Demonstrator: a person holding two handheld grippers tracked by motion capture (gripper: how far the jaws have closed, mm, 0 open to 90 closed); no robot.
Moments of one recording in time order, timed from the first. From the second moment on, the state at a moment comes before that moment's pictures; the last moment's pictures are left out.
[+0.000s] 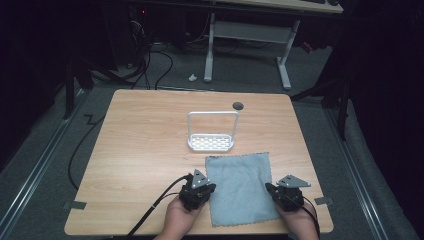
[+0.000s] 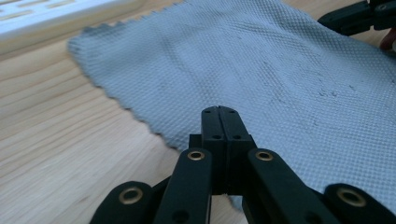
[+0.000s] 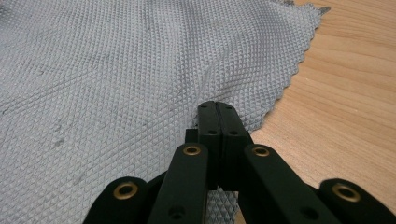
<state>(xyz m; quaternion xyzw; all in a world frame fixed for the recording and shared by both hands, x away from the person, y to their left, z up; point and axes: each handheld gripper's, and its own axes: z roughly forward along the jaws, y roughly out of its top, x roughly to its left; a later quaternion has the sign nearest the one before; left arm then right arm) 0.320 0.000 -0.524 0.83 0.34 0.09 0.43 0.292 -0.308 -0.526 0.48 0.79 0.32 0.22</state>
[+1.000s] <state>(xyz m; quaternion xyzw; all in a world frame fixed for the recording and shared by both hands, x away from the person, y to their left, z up) 0.302 0.100 -0.528 0.85 0.35 0.12 0.38 0.276 -0.244 -0.525 0.39 0.84 0.34 0.18</state>
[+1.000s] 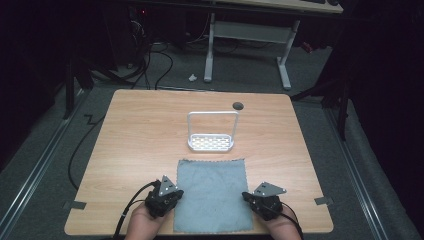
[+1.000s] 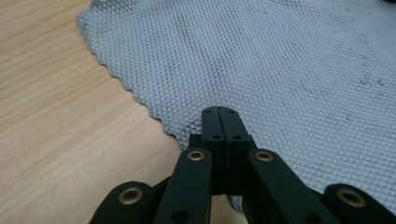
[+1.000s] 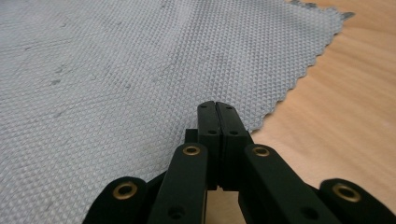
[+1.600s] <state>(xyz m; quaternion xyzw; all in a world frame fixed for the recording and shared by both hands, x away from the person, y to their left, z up) 0.311 0.090 -0.530 0.84 0.35 0.11 0.39 0.298 -0.241 -0.527 0.40 0.83 0.34 0.19</state>
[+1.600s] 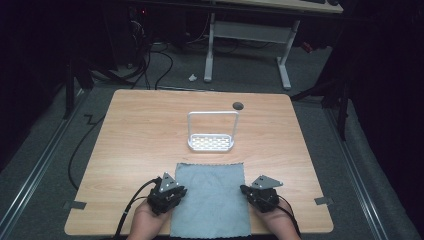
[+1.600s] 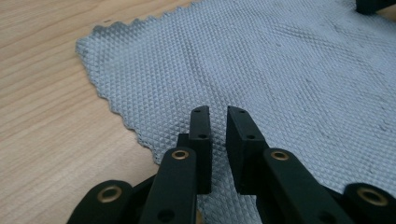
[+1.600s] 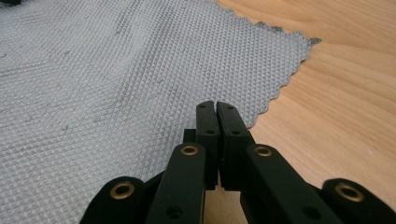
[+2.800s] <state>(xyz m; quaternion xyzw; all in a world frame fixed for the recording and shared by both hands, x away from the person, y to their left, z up) 0.361 0.093 -0.534 0.81 0.41 0.12 0.41 0.341 -0.253 -0.523 0.50 0.77 0.37 0.17</state>
